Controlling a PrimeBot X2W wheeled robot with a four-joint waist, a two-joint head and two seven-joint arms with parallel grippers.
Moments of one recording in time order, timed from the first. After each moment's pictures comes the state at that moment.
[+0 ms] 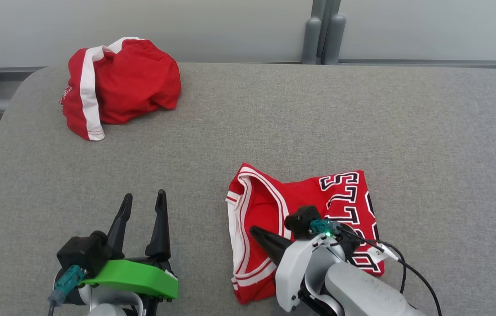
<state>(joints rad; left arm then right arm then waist) -0.10 0.29 -0.47 0.02 -0.70 0.22 -0.24 -0.46 -0.05 0.83 0.65 0.56 0.13 -0.07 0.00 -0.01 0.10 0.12</state>
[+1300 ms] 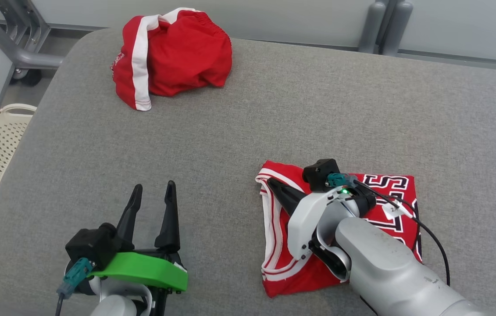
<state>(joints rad) -0.13 0.26 -0.48 0.04 -0.69 0.21 -0.25 -0.66 -0.05 0.78 0.82 0.62 0.13 -0.13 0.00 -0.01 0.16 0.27</state>
